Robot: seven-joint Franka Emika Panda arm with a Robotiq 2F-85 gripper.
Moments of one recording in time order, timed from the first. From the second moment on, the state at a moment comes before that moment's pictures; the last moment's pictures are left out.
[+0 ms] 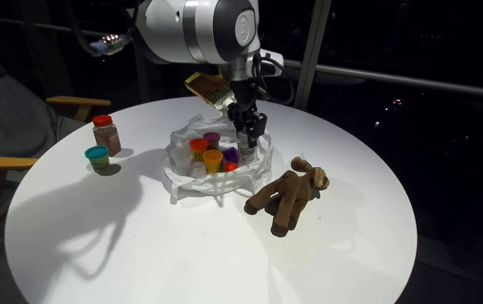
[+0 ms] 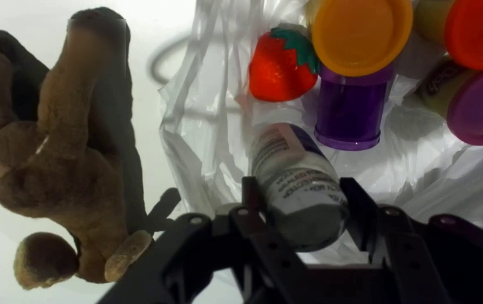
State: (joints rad) arm 0.13 0.64 -0.13 -1.82 -0.08 2.67 0.57
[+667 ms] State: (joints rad) arm 0.15 0.69 -0.18 -1.76 -0.03 2.67 0.56
